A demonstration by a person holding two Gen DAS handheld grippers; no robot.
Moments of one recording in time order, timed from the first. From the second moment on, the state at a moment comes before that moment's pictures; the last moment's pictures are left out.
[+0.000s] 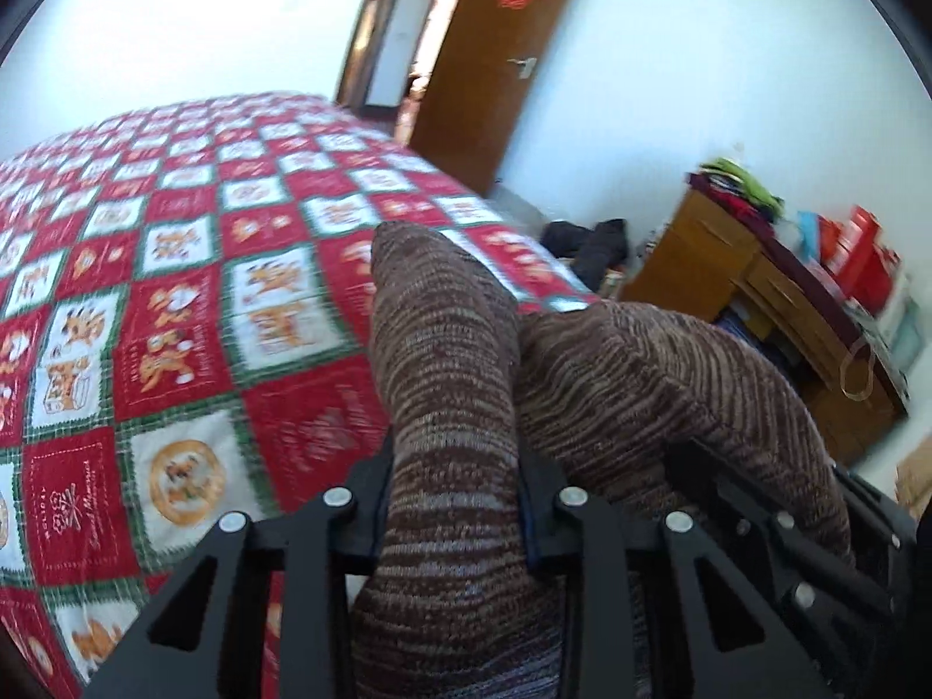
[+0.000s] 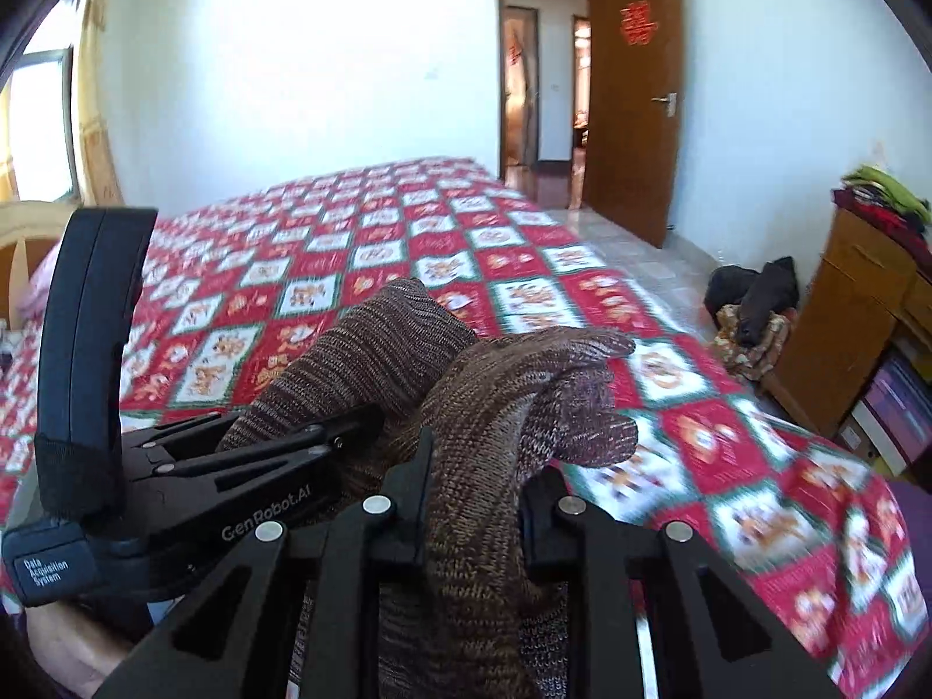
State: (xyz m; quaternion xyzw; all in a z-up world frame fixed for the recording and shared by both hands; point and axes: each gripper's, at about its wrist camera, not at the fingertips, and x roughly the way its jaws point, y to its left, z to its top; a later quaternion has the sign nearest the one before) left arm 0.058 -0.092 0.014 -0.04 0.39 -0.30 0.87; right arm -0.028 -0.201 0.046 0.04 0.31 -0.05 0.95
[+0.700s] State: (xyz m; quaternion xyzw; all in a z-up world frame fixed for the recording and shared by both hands) left arm 0.005 -0.223 -0.033 0.01 0.44 -0.32 0.84; right arm -0.110 -0.350 -0.010 0.13 0.34 -0.14 0.92
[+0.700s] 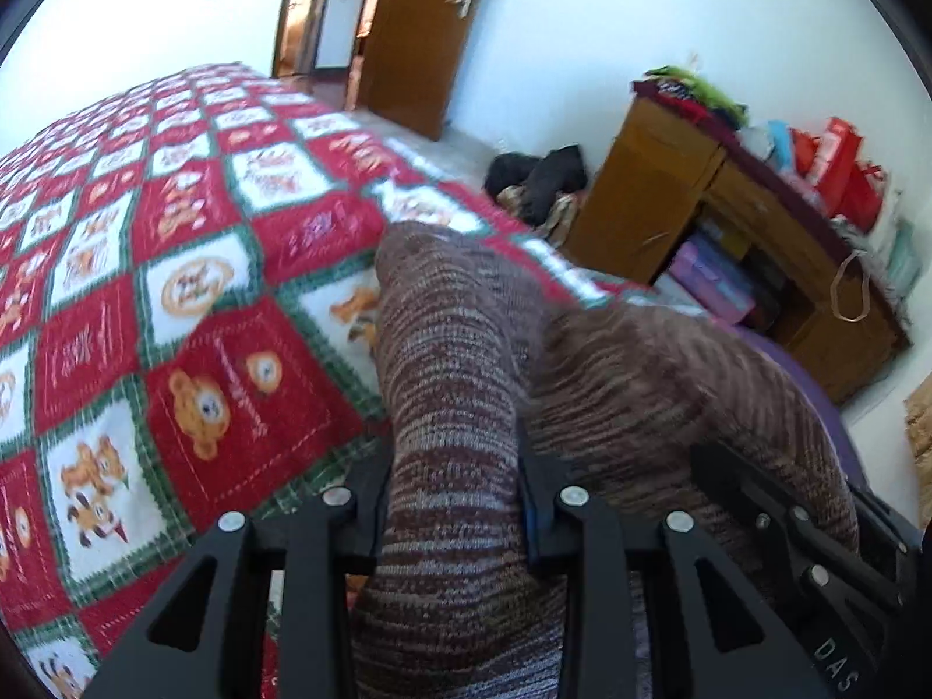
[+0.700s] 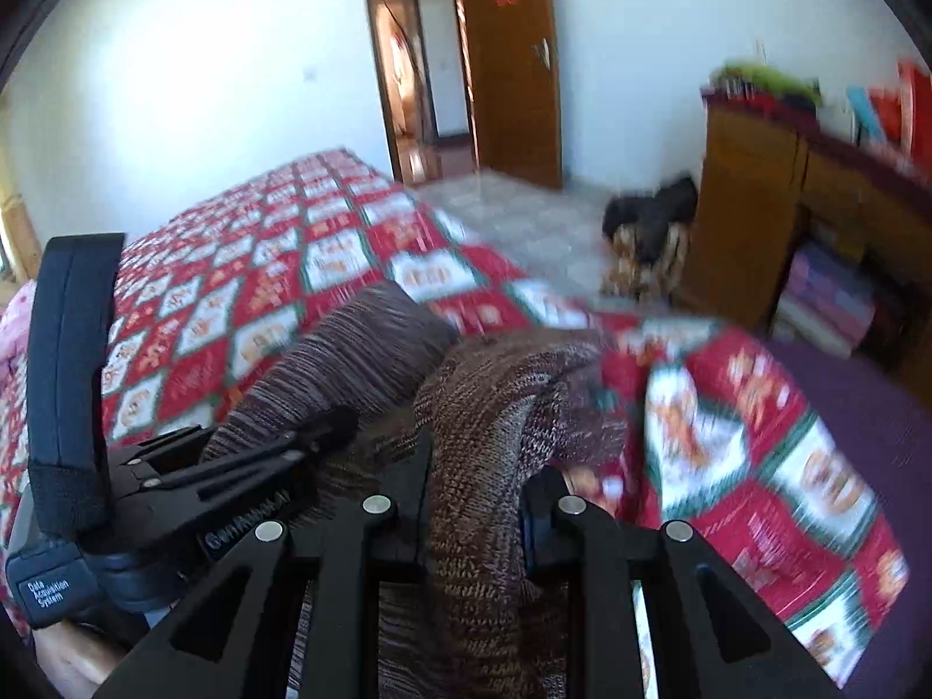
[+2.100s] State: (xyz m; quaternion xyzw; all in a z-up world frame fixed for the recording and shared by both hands) left arm -0.135 -0.113 0.029 0.10 0.29 -0.27 0.91; right arm -0.269 -0.267 0.020 0.19 0.30 -0.21 0.91
